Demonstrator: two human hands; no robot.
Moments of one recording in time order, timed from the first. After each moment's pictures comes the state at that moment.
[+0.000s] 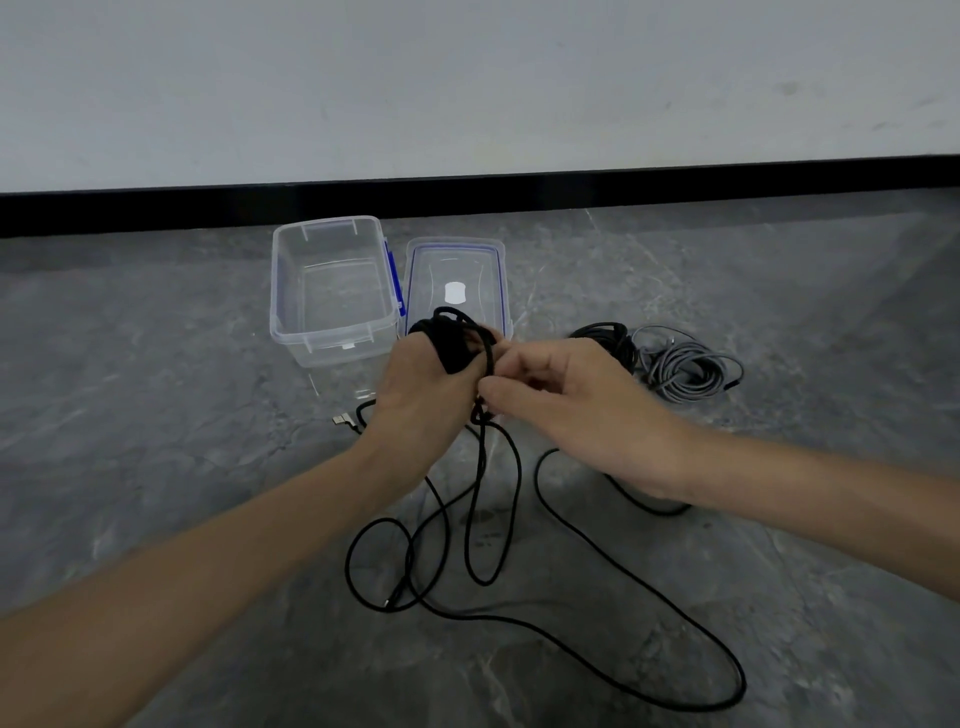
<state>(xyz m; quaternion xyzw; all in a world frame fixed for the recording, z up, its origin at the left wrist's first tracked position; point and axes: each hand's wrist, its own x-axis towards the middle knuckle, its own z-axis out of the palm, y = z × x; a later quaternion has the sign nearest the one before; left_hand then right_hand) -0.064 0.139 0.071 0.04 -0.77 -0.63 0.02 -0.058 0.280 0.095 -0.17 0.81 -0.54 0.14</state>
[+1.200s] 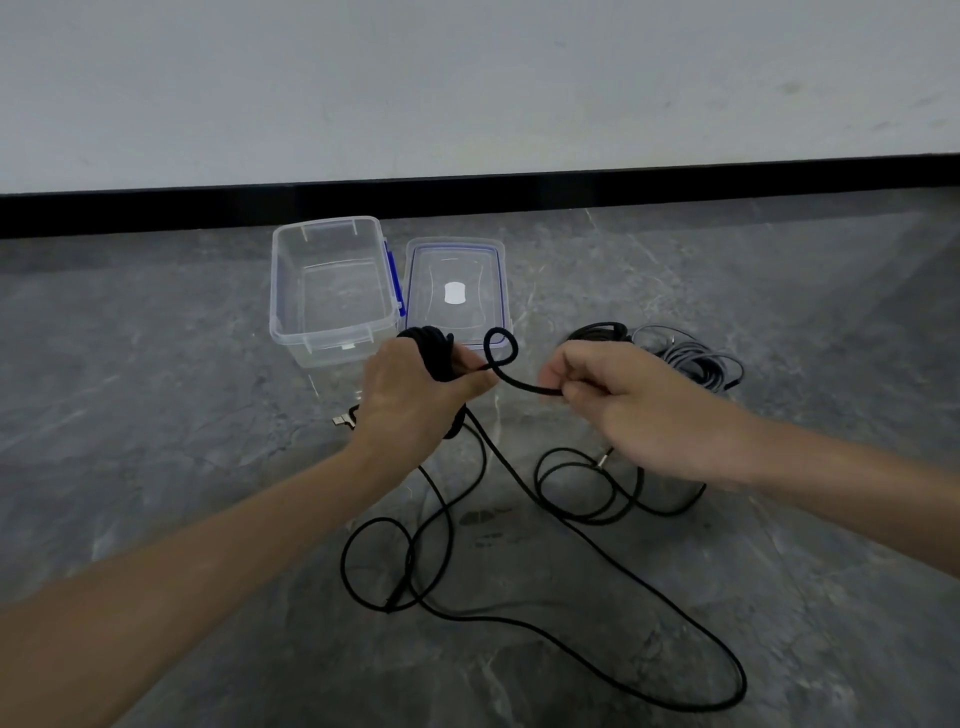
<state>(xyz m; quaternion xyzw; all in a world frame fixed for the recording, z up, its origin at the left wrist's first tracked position) -0.073 0.128 0.056 0.06 -0.85 -0.51 0.04 -0.060 0.312 0.111 -0.15 0.90 -0.38 0.17</state>
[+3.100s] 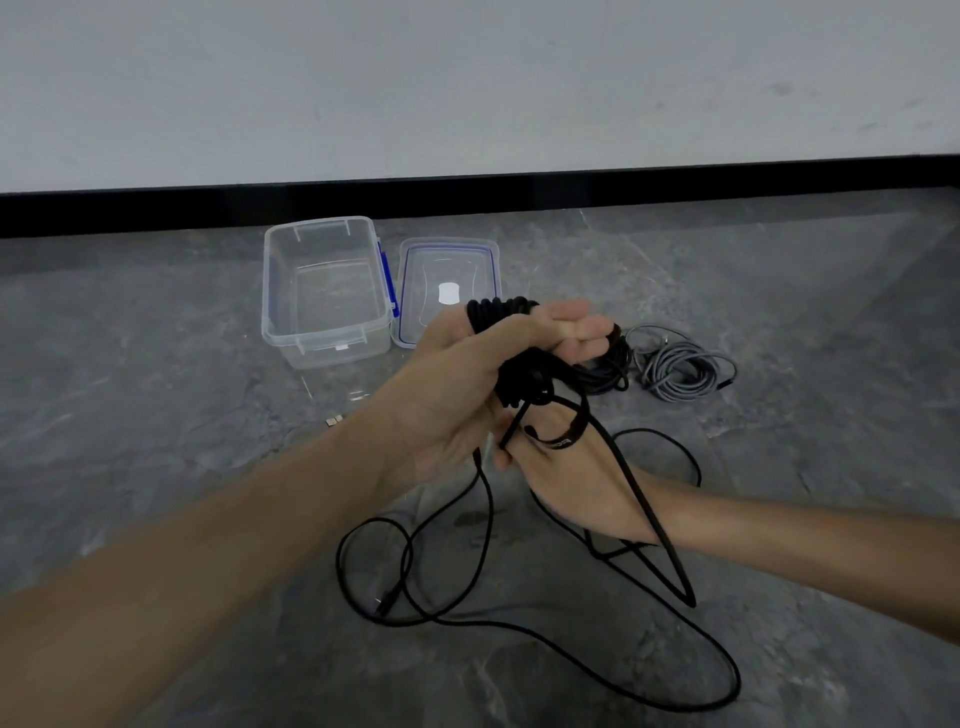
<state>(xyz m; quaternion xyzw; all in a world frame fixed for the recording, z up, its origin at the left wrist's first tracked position) -0.058 0.152 0.108 -0.07 -0.55 -0.80 -0.20 -0.067 0.289 0.014 -0.25 0.87 -0.42 0.07</state>
